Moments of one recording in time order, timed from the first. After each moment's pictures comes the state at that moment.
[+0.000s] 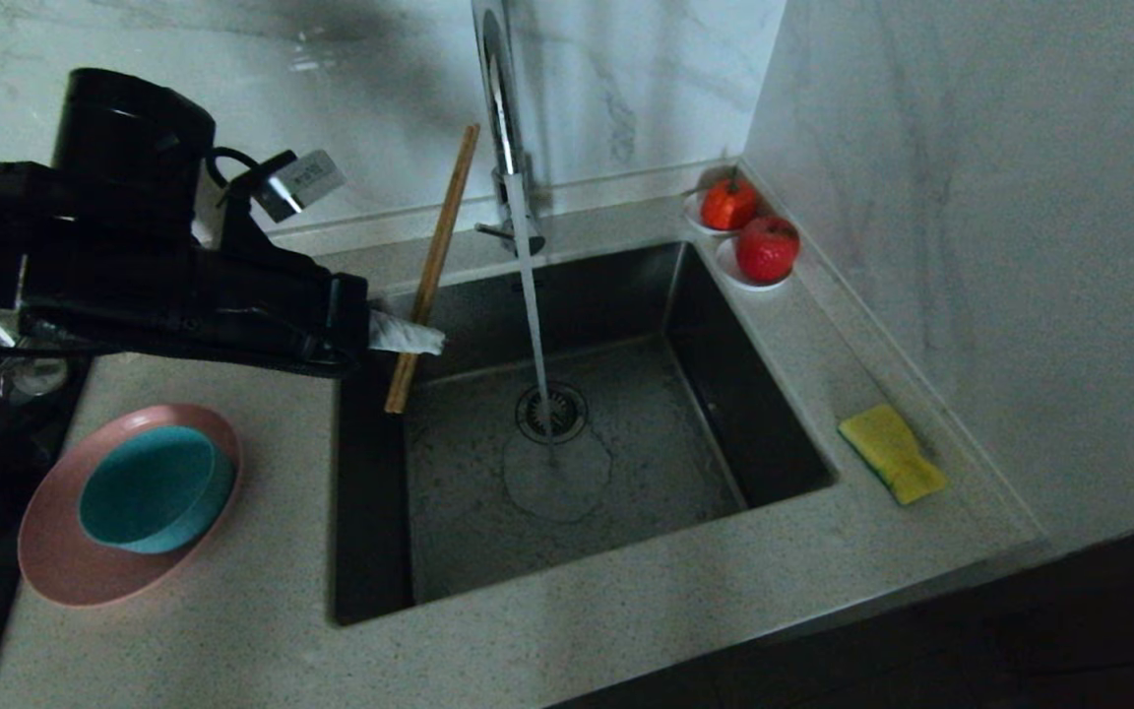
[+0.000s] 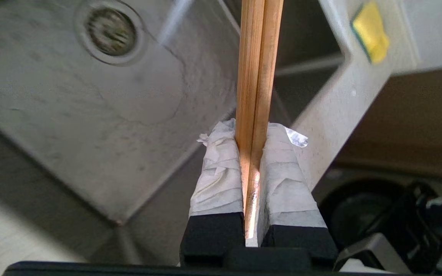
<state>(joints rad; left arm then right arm) -0.26 1.67 -1.46 0.32 -0.52 -0.02 0.00 0.00 0.00 -0.01 -0.01 0.01</state>
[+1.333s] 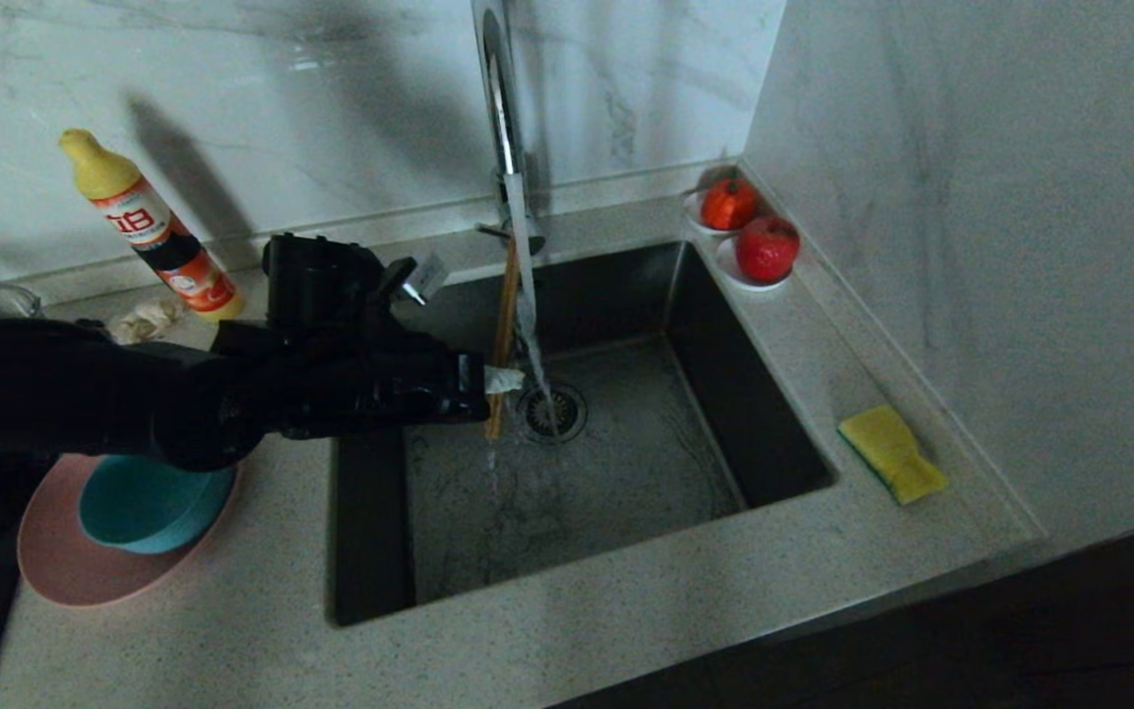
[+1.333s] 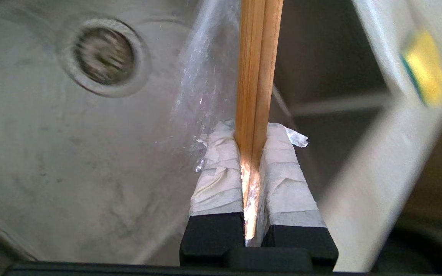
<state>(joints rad) -0.36 1.88 -1.20 -0.31 -0.37 -0.17 0.00 0.00 0.00 -0.01 -0.01 0.01</state>
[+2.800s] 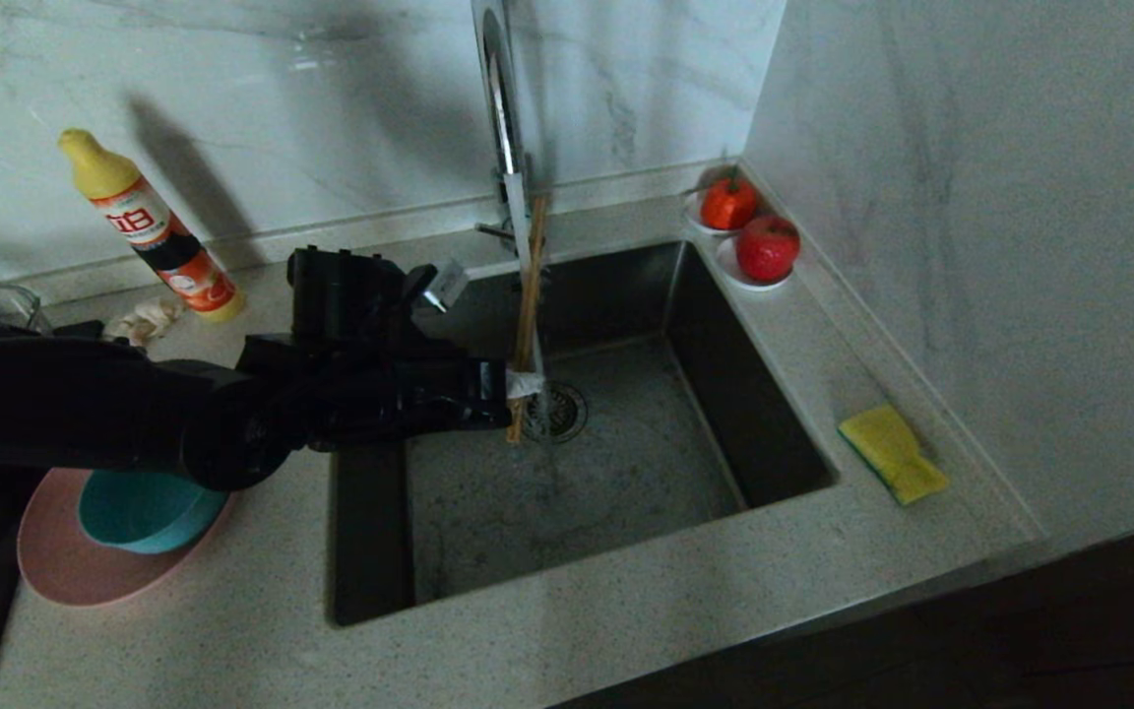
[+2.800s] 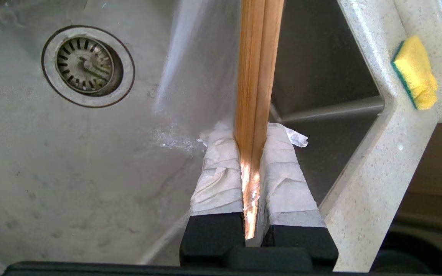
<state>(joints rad) -0.40 1.89 -1.17 -0.39 -0.36 -0.18 0.00 0.00 0.00 -0.01 -0.01 0.01</state>
